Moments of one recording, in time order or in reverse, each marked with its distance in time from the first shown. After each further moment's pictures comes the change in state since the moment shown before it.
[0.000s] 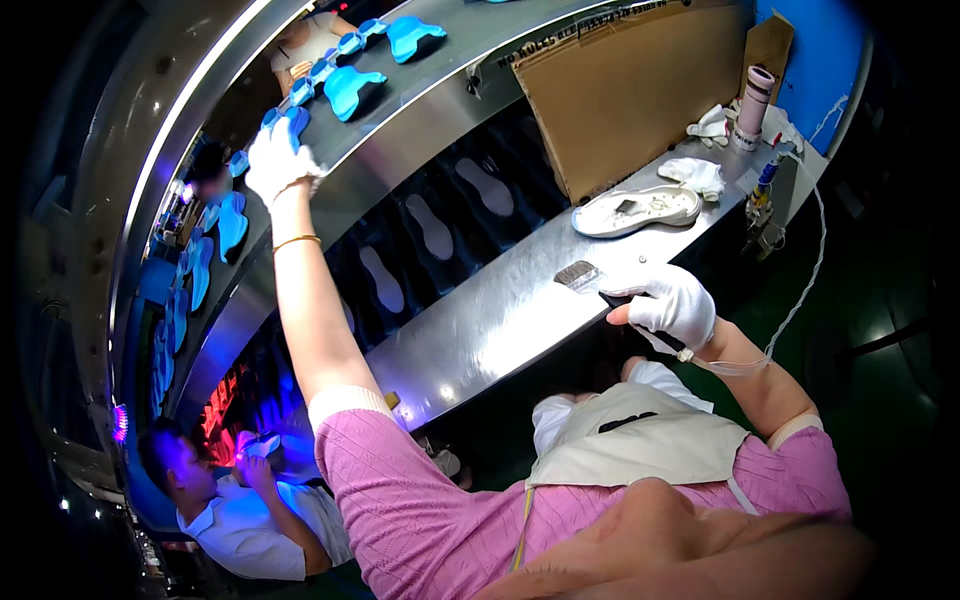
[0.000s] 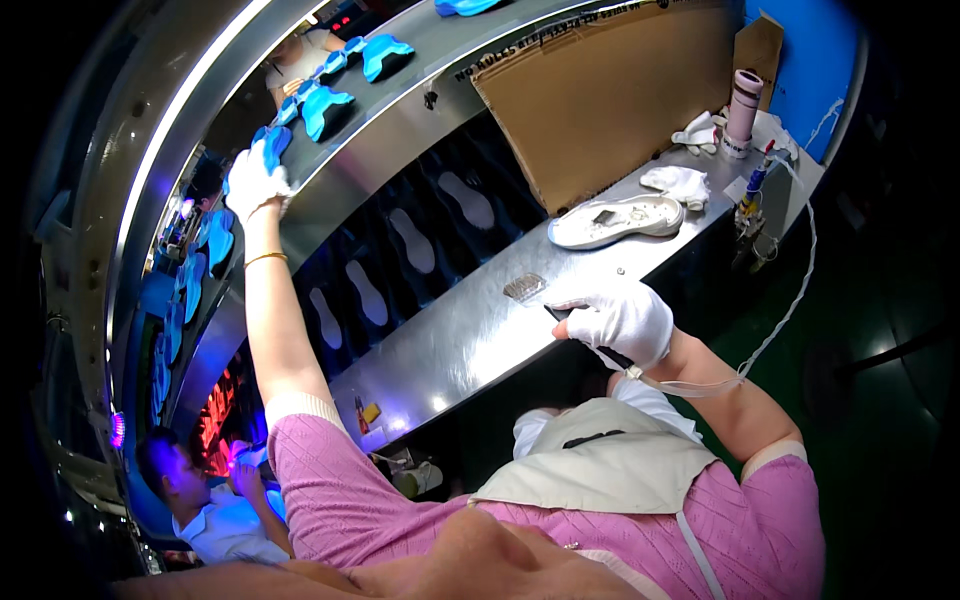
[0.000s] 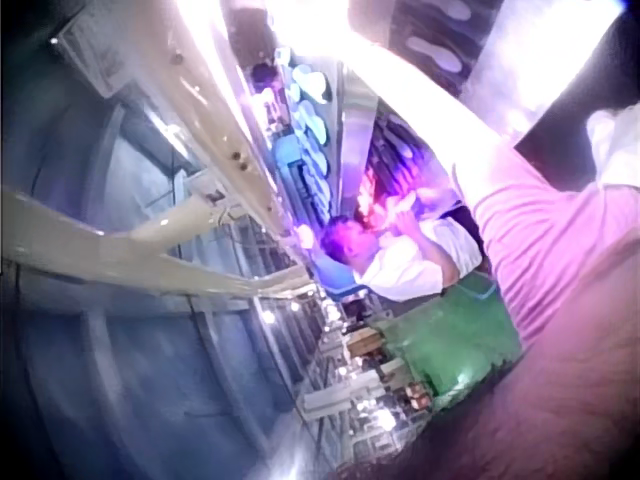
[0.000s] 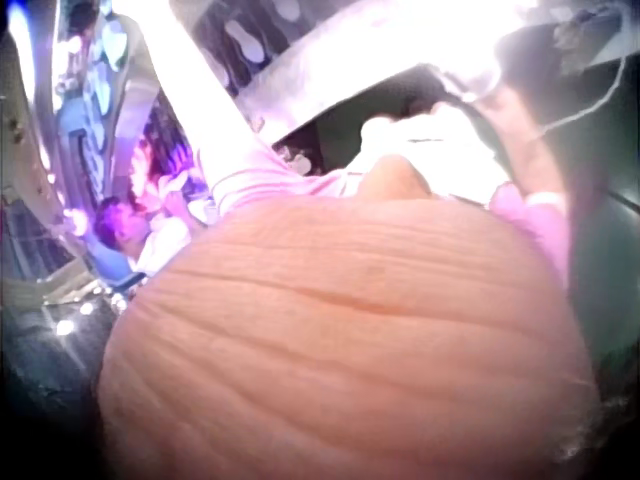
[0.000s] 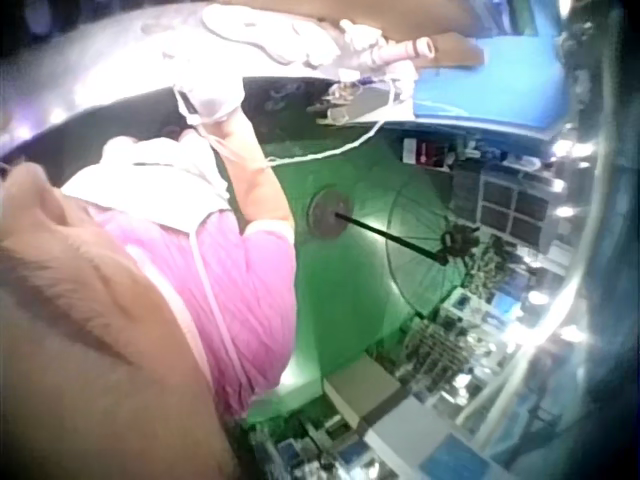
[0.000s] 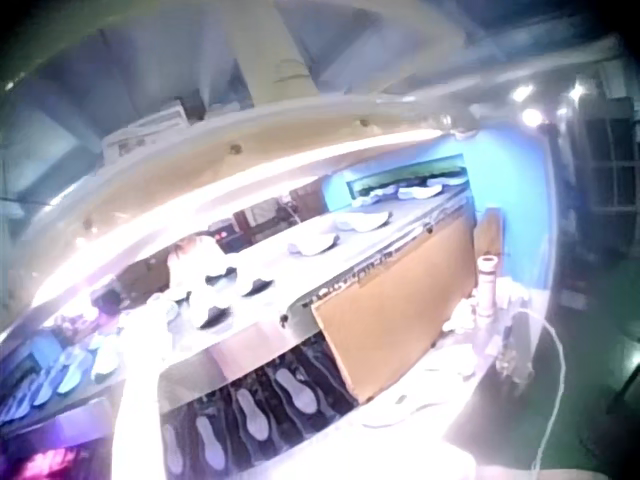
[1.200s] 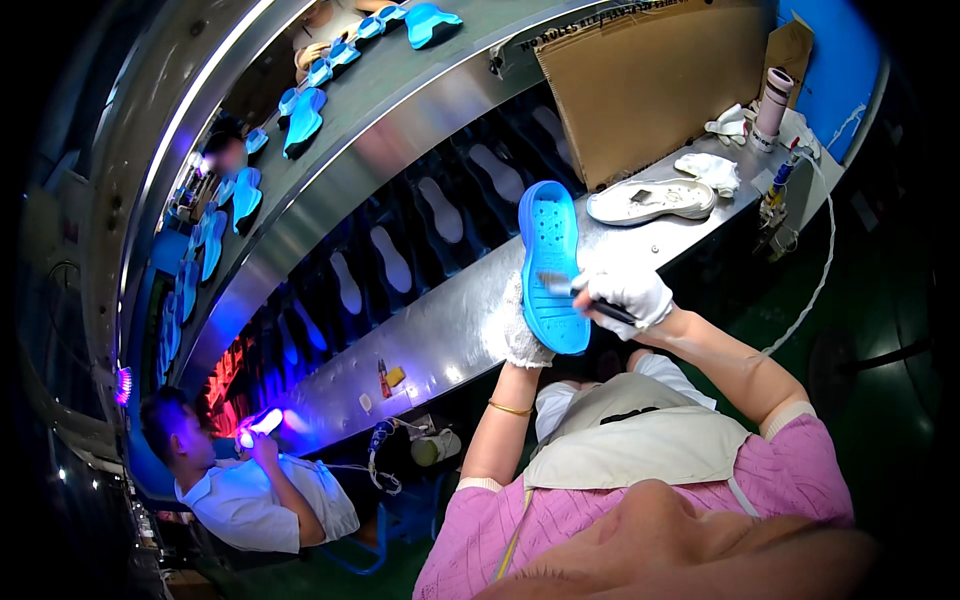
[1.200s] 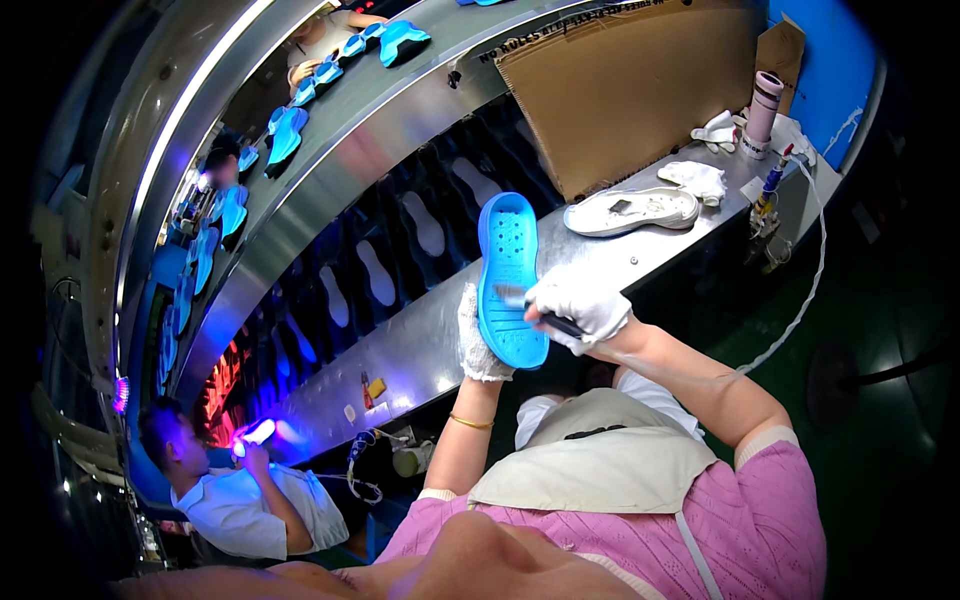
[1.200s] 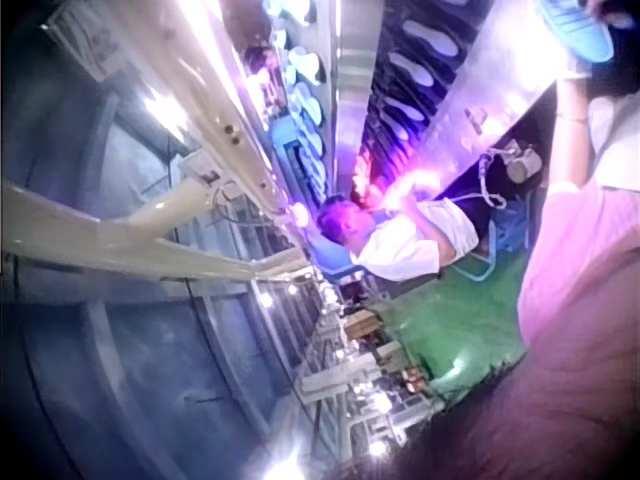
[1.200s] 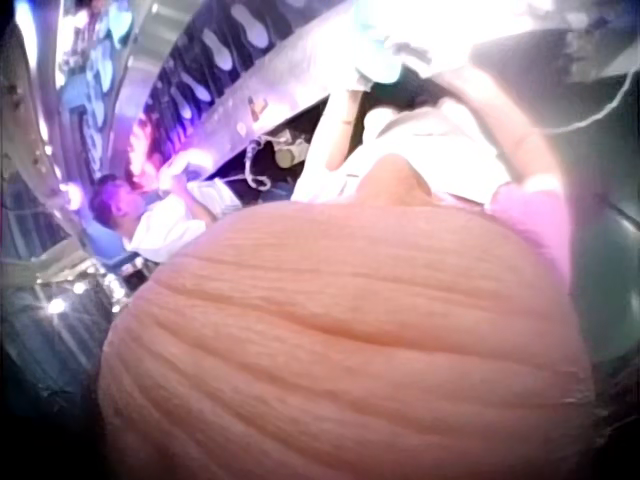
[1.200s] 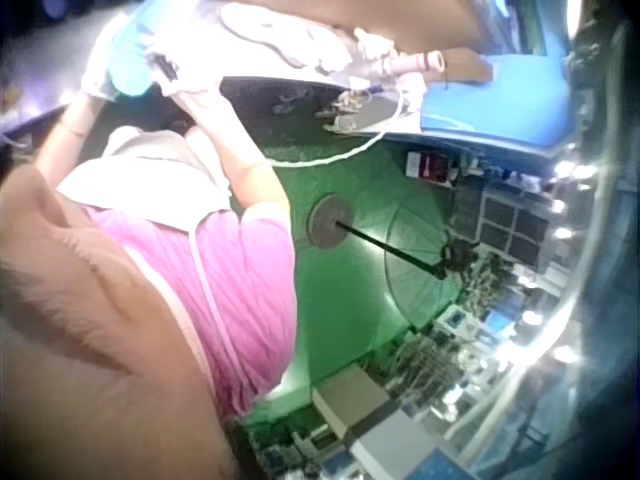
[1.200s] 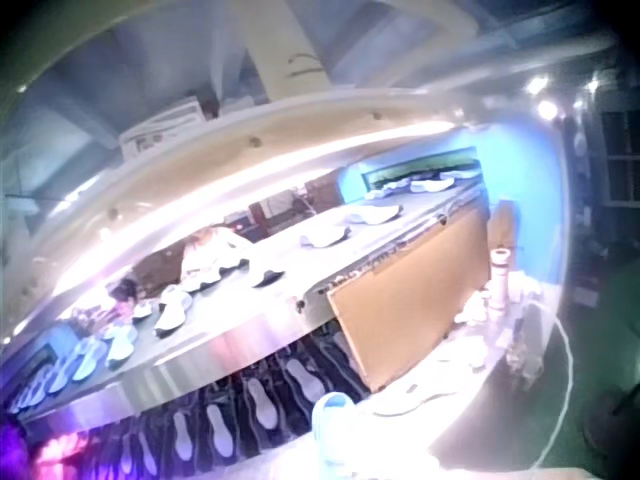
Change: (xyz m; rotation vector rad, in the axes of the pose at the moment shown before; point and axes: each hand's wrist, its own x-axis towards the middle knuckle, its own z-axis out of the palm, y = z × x) left_hand -0.333 0.192 -0.064 2.734 0.839 0.985; right_hand 0.014 0.022 0.051 0.182 0.060 -0.349
